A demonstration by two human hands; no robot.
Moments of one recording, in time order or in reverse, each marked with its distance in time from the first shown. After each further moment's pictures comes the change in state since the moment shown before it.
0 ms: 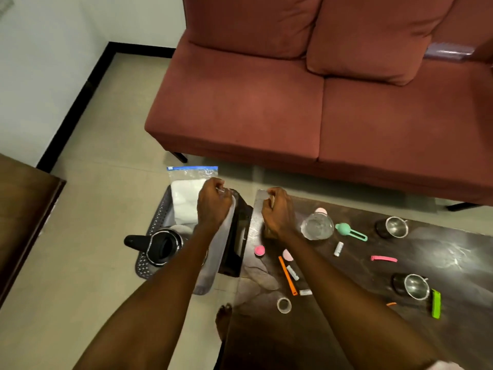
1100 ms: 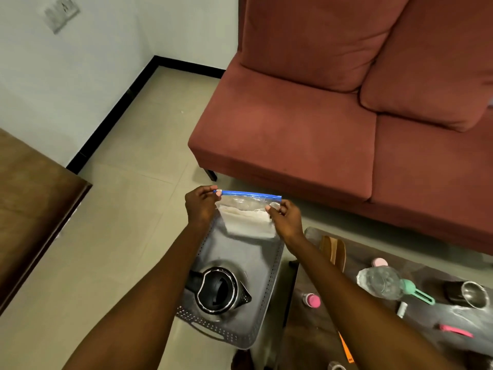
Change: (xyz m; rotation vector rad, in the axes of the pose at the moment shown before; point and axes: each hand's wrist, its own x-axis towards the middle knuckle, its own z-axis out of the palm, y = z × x) left_hand 0.135 -0.098 -0.108 -0.581 0.105 -0.347; right_hand 0.071 -0.080 0.136 0.483 -0.128 0.127
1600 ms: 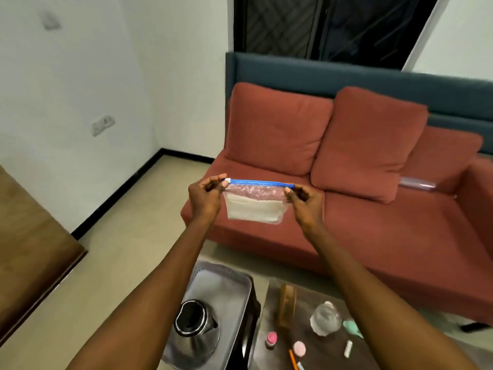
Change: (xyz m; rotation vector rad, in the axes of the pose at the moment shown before) left_hand -0.189 0.245 0.036 -0.208 -0.050 0.491; right_hand -0.094 -0.243 -0.177 0.160 0.121 -0.558
